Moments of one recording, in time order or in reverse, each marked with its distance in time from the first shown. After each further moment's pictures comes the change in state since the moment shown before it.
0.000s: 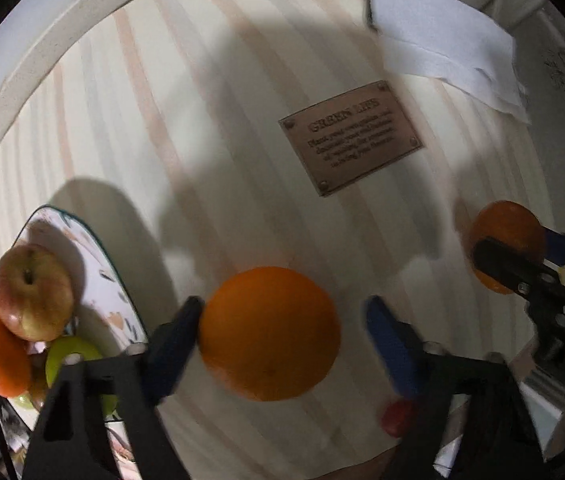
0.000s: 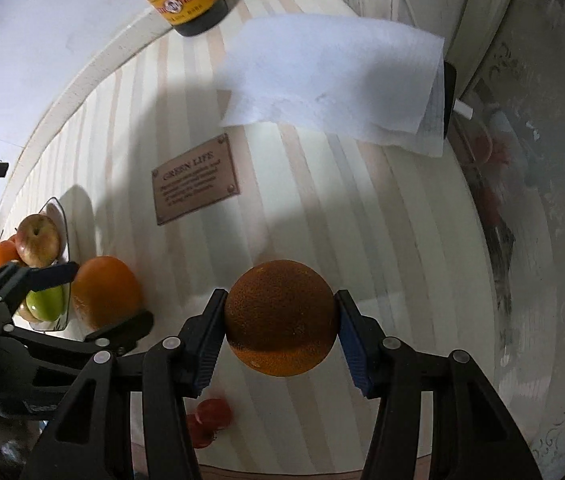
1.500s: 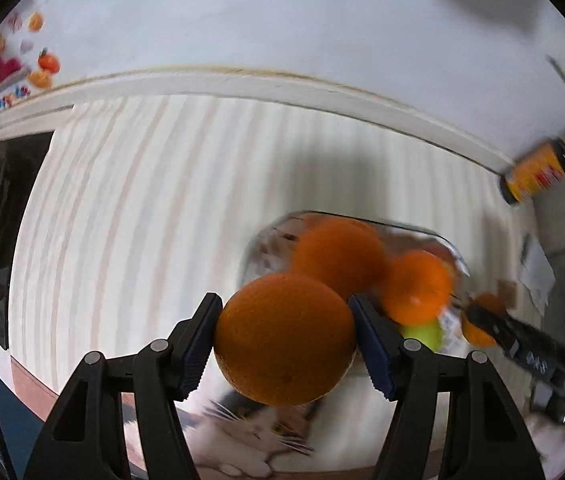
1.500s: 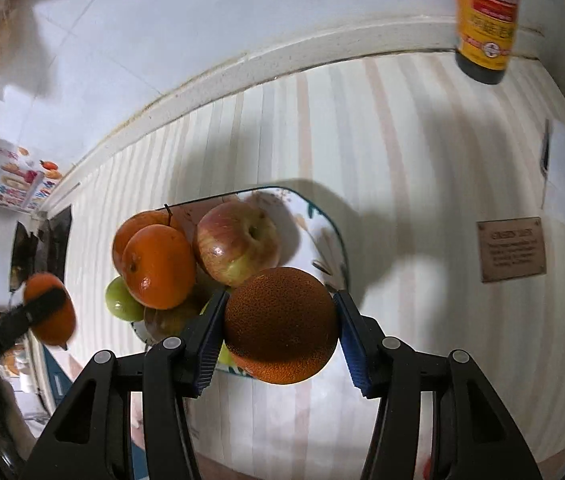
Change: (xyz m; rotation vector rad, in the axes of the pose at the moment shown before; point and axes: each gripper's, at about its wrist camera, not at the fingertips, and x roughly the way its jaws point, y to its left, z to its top) left arm -0.105 0.317 -0.187 -0.651 -0.329 -0.063; right arm 0.015 0.242 -0.009 -0.254 -0.053 0.146
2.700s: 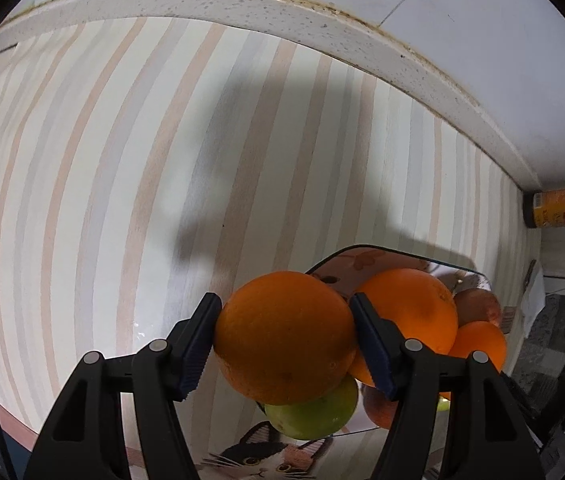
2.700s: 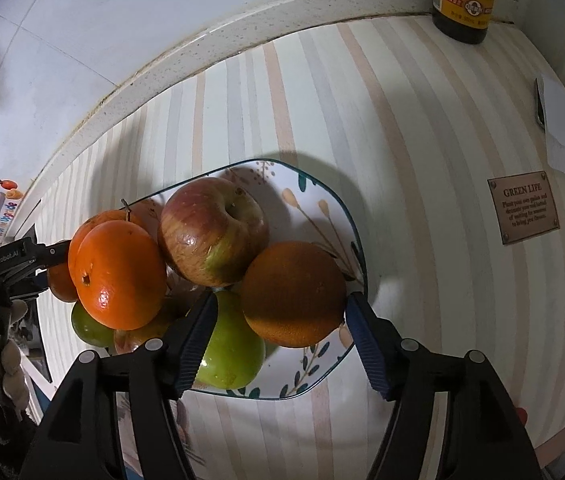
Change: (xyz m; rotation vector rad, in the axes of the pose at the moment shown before) left arm 0.104 0.025 0.055 -0.093 0.225 -0.151; right arm 0.035 0.004 -0.011 0.126 0.012 -0.090
